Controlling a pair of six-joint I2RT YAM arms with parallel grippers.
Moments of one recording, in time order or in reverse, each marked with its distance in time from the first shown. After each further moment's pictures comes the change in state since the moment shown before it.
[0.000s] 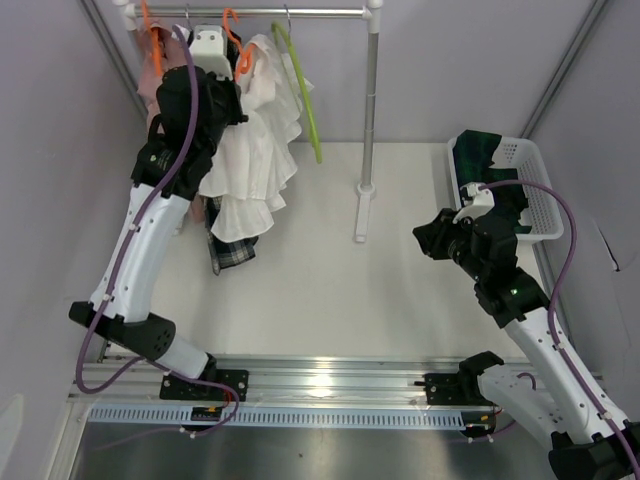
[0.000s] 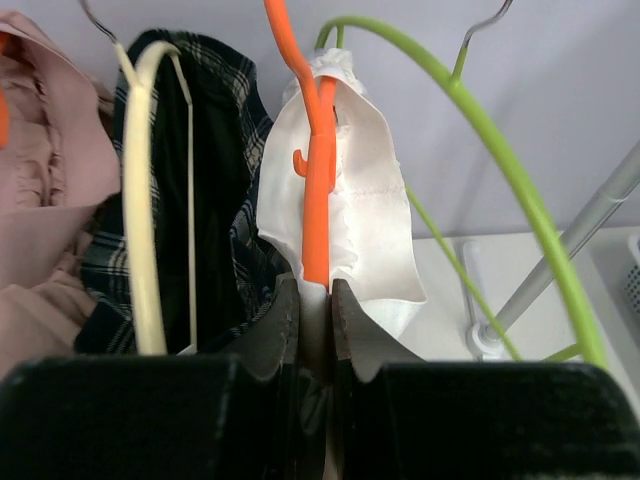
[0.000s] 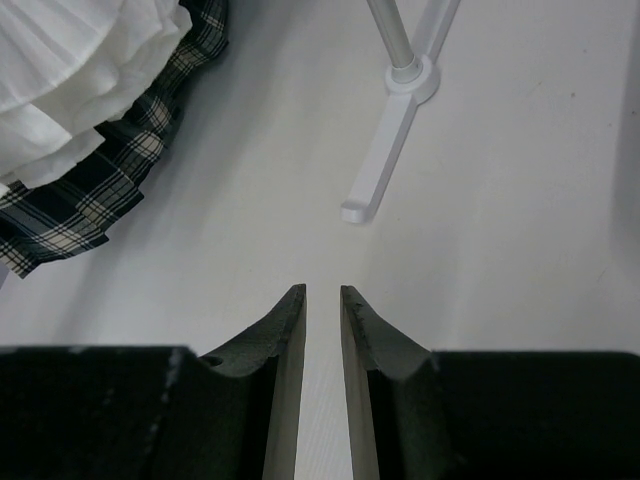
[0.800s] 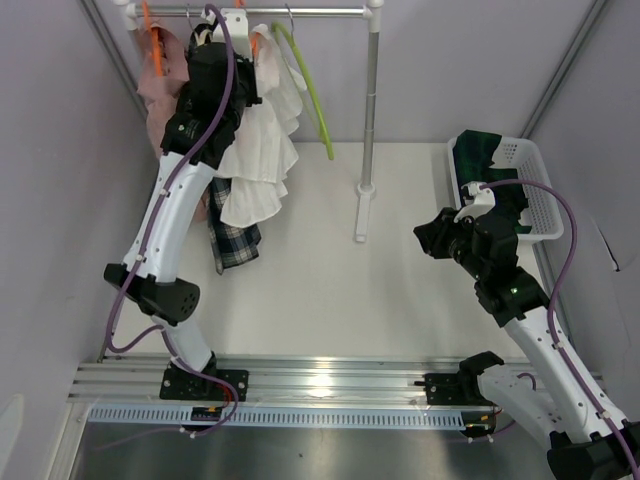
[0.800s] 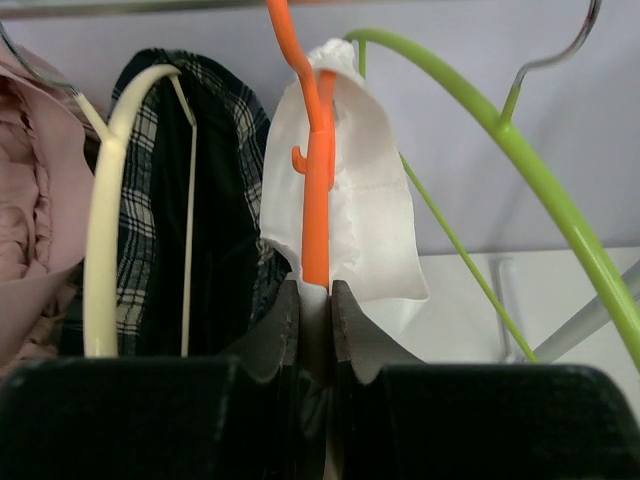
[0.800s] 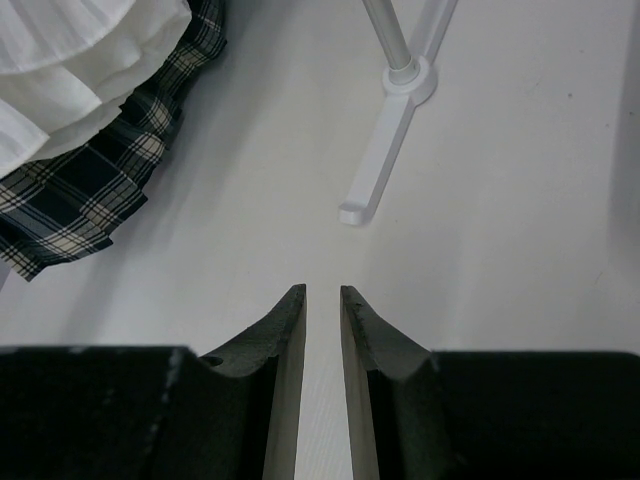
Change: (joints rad) left arm 0.000 0.236 0.274 -0.061 -0.069 0.042; right arm -0.016 0.005 -0.002 0.006 -0.014 0.000
